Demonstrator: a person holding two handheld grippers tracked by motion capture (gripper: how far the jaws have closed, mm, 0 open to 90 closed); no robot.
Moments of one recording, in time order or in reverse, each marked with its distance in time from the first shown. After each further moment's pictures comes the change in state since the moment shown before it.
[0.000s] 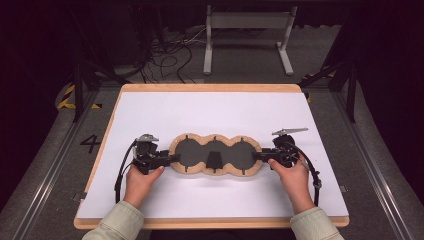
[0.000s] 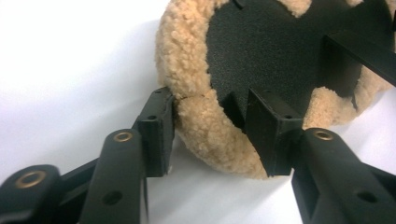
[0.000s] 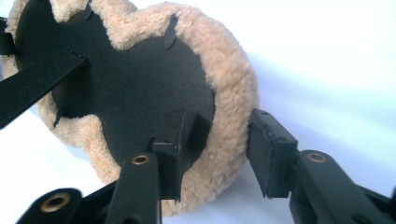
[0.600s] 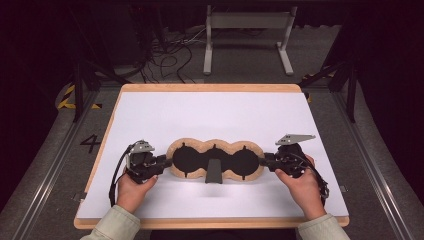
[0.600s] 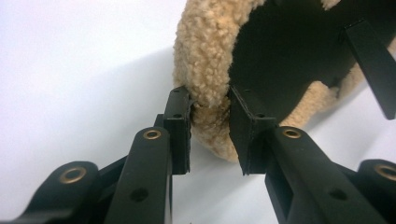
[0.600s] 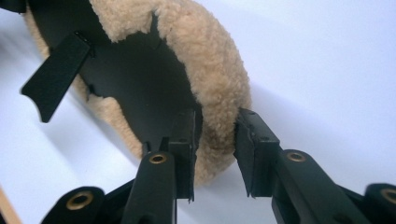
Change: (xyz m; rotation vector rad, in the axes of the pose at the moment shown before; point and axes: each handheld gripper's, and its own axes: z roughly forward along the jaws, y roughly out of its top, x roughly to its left) left arm -0.019 -0.016 -0.031 -0.040 0.026 0.114; right arm 0.026 -0.012 -0.039 -0.026 -0.014 -0.204
